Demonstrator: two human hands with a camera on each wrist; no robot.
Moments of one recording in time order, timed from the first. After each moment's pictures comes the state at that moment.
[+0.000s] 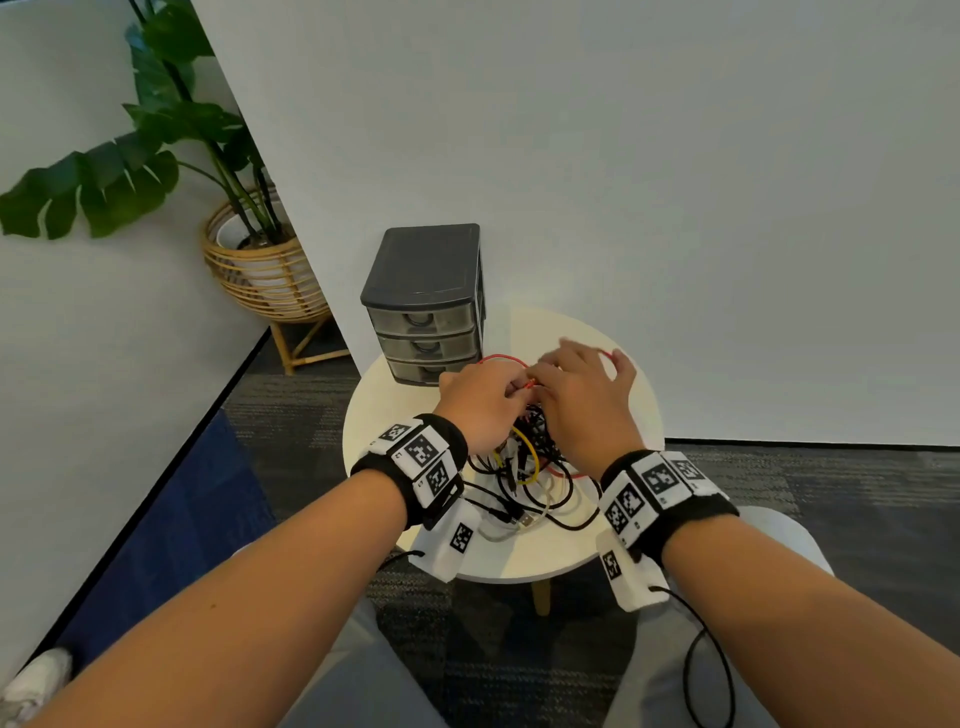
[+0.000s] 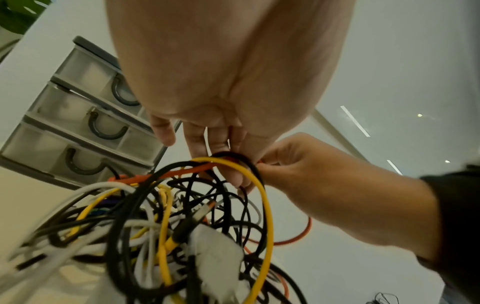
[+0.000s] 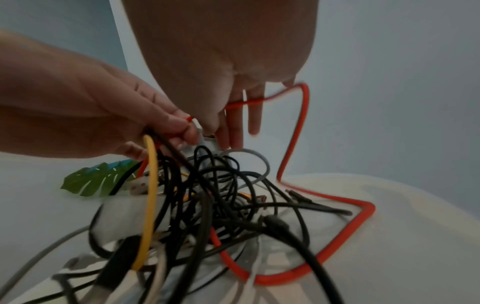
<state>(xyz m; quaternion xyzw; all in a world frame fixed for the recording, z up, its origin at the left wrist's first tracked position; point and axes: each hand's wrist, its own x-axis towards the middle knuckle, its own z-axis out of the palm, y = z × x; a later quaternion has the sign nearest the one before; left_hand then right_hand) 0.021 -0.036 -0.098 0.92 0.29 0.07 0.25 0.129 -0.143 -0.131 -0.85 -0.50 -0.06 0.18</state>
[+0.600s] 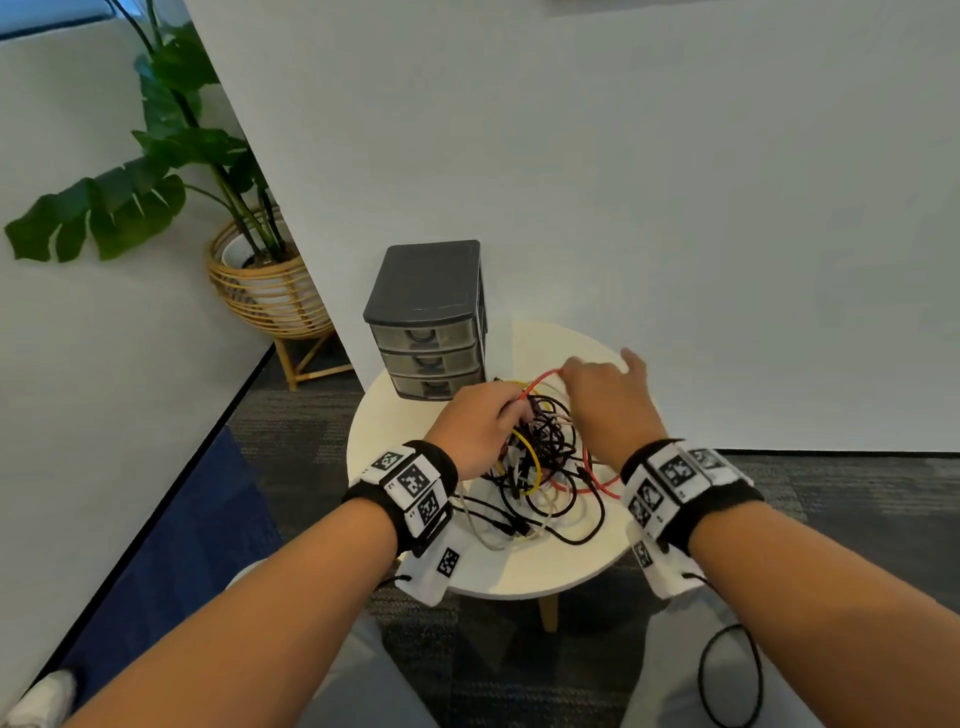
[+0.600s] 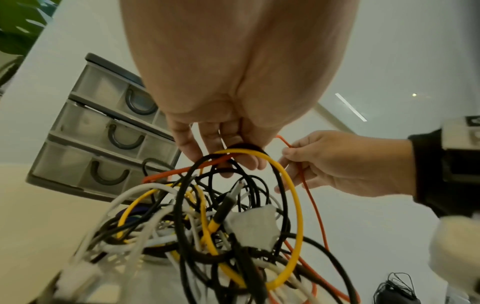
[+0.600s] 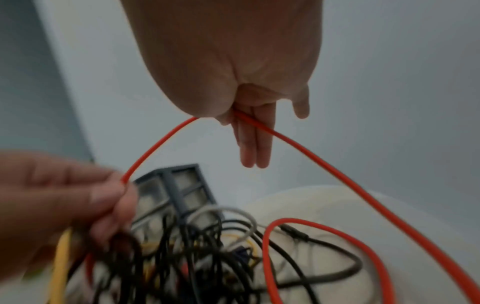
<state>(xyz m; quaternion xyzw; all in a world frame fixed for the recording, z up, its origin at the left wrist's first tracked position) 0.008 -0.030 -0.103 0.92 0.22 0.07 0.31 0.143 -0.149 -0.098 -0.87 -0.50 0.00 0.04</state>
